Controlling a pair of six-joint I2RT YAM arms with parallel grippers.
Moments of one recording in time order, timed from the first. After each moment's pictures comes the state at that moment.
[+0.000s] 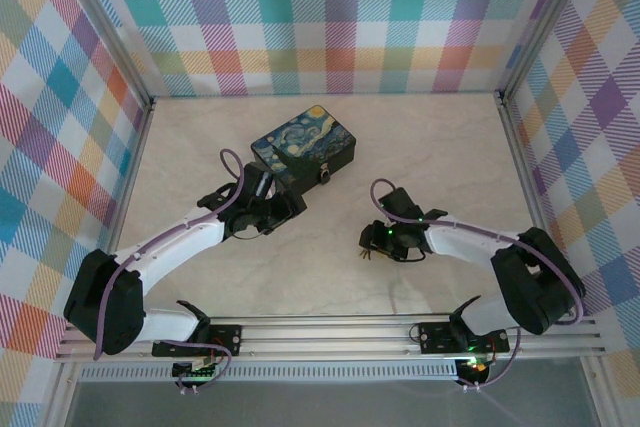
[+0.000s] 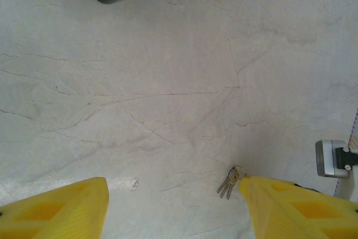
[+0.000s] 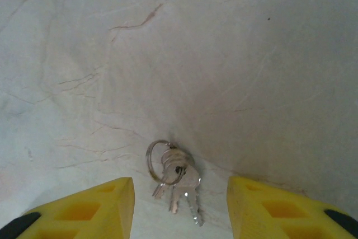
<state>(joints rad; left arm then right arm) -0.56 1.32 0.85 -0.43 0.19 -1.00 0.61 1.43 0.64 -0.35 -0.23 0.86</state>
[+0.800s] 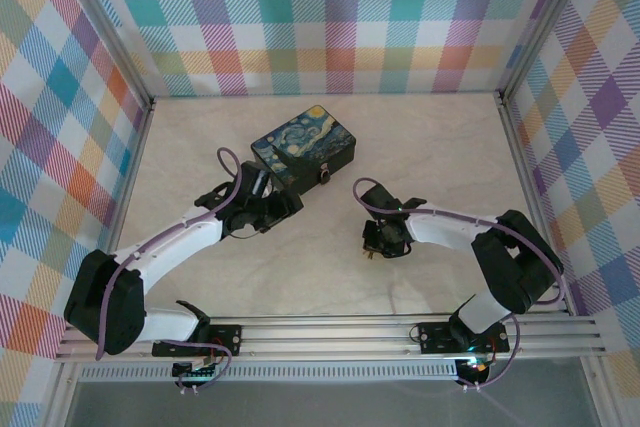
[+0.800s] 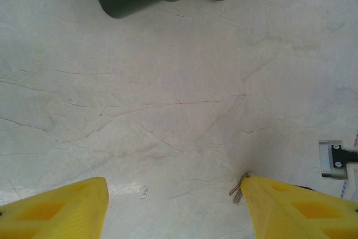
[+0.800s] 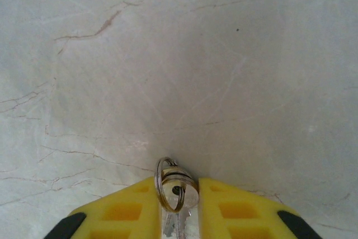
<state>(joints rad) -0.53 1.32 0.84 -0.42 0.19 -0.96 0.69 1.57 0.79 -0.53 -0.06 0.91</state>
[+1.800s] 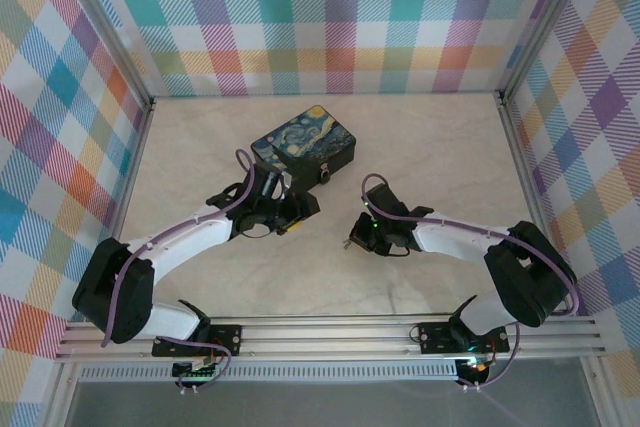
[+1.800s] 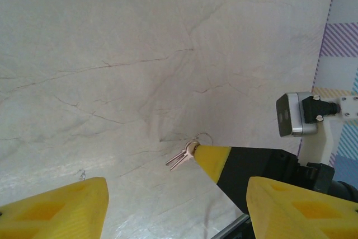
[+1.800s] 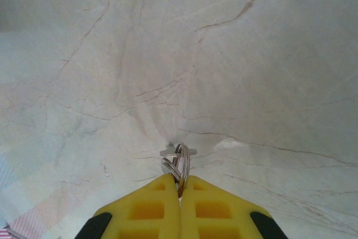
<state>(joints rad) -0.58 1.38 0.83 -0.29 0.39 -0.97 0.71 1.46 0.71 -0.27 -0.21 1.16</state>
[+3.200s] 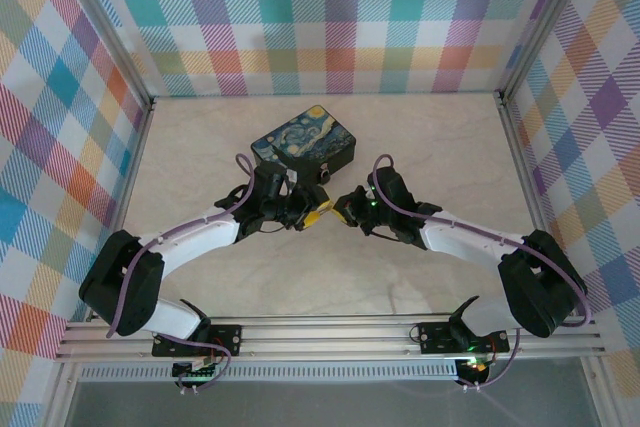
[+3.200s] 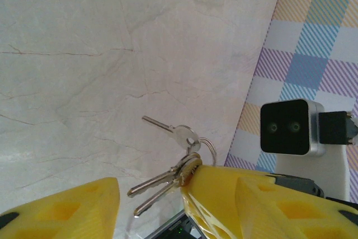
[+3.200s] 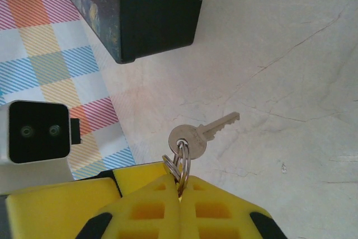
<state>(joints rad) -0.62 1.43 0.80 -0.03 0.44 -1.29 0.69 1.40 0.74 0.05 -0.33 1.41</state>
